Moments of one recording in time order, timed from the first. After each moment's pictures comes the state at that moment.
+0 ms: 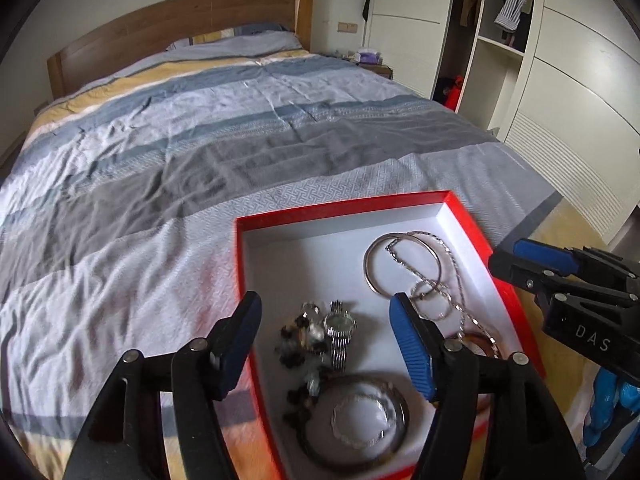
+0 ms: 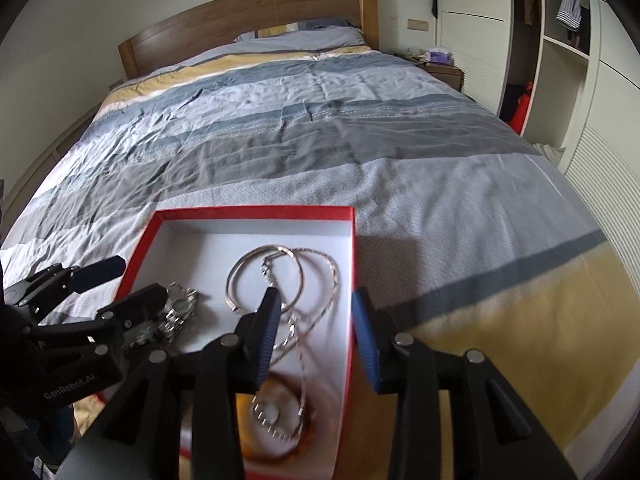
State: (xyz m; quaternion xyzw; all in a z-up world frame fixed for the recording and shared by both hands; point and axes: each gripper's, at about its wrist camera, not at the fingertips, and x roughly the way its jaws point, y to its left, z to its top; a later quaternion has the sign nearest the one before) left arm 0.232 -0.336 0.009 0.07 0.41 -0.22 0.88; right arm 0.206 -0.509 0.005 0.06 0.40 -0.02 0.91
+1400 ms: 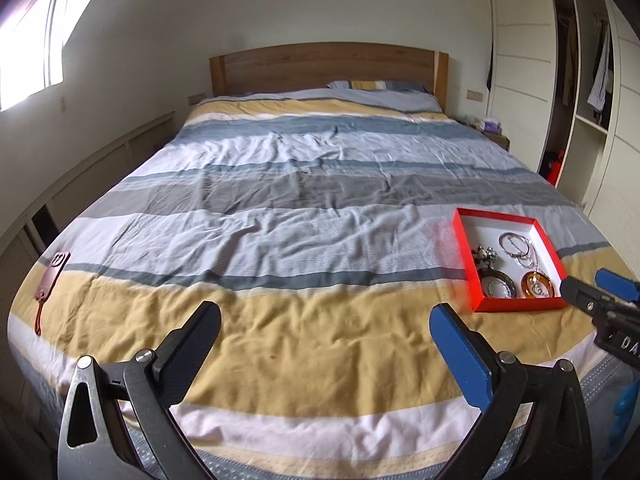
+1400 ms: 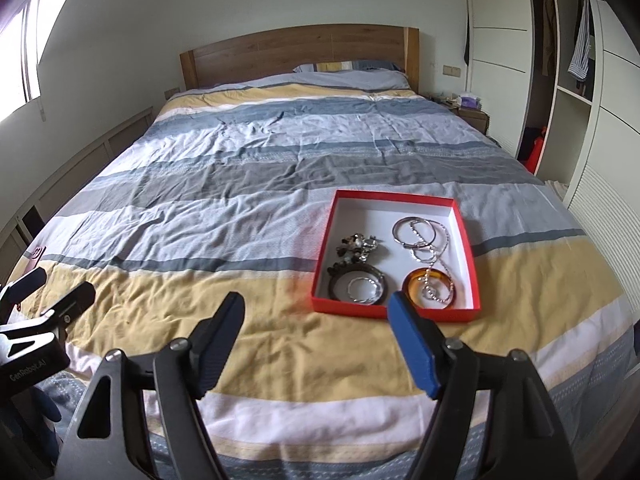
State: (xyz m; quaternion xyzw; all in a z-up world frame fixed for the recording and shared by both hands) left arm 0.017 -0.094 0.097 0.01 0.32 0.00 0.95; right arm 0.030 -0.323 0.084 0.03 0.34 0.02 0.94
